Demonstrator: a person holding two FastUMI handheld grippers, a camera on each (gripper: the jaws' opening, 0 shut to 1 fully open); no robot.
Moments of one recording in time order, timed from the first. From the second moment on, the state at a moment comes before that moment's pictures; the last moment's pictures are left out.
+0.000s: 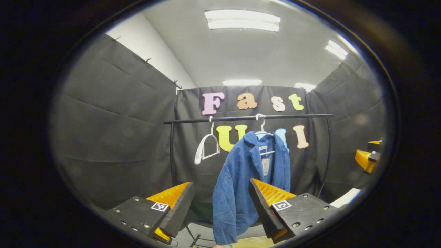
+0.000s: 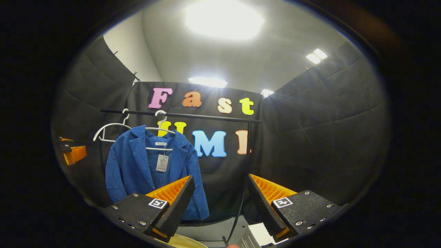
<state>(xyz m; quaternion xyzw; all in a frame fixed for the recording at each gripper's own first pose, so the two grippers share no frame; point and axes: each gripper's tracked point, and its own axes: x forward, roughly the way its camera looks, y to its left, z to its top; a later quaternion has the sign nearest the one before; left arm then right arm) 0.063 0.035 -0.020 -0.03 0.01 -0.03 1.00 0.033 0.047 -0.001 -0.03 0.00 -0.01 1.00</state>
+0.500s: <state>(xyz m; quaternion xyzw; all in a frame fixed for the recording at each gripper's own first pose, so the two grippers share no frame) 0.075 0.023 0.003 -0.03 -0.01 -0.04 1.00 0.068 0.074 0.016 -0.01 -0.01 0.02 1.00</state>
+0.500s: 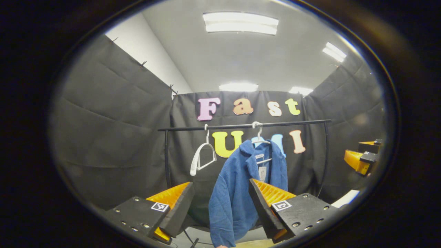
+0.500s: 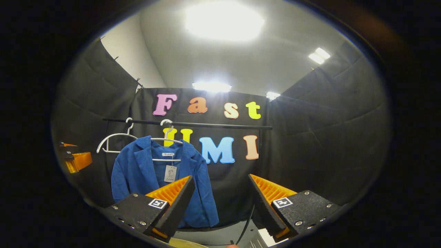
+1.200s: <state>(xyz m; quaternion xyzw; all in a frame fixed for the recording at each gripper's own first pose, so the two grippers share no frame) 0.132 -0.048 0.010 -0.02 -0.02 -0.02 1.00 0.160 0.104 0.008 0.03 0.00 0.11 0.99</state>
